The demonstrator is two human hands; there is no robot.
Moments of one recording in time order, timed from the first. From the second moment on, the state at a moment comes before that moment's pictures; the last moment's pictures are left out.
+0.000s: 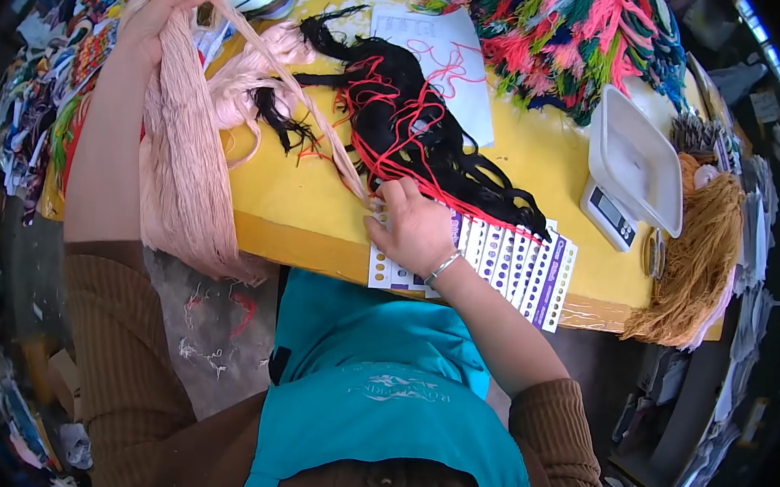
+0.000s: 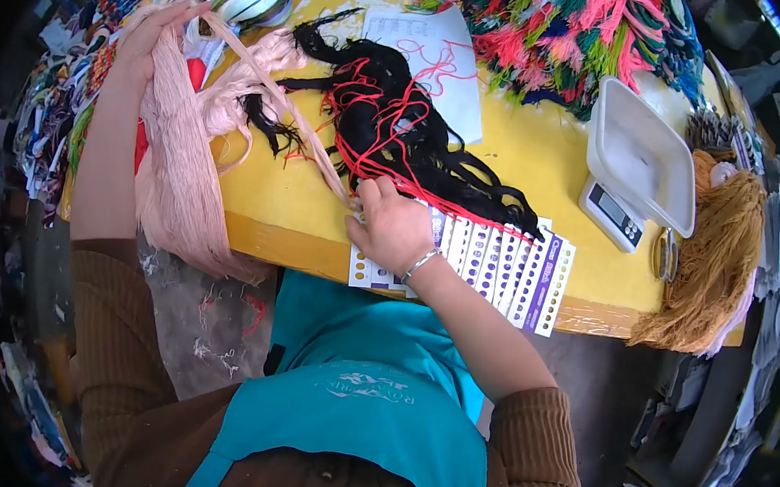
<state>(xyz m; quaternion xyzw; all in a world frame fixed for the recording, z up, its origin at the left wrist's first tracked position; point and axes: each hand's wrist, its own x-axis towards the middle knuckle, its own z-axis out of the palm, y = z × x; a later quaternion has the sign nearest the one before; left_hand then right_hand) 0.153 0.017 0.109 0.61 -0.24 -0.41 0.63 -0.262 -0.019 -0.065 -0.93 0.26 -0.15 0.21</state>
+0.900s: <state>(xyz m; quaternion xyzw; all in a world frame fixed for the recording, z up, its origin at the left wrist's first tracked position) -0.110 0.159 0.040 0.31 -0.31 -0.55 0.71 -0.235 0.049 0.030 -0.59 0.13 -0.20 0.77</state>
